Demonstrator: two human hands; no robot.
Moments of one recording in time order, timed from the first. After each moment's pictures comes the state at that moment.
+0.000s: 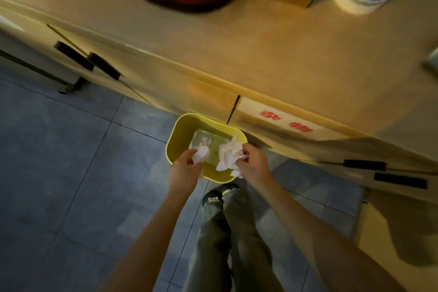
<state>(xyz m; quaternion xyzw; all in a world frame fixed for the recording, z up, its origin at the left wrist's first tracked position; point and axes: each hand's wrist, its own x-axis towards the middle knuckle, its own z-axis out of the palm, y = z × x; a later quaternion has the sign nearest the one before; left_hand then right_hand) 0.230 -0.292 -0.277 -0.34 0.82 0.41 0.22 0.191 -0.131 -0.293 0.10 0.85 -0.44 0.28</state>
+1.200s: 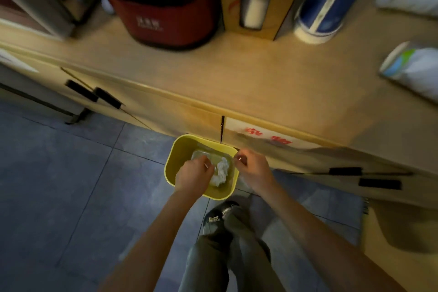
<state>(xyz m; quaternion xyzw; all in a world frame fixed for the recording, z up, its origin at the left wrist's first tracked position) 0.193 -0.266 -0.234 -0.13 0.92 0.28 0.23 0.170 -0.108 -0.252 0.01 0.89 -0.39 0.23</state>
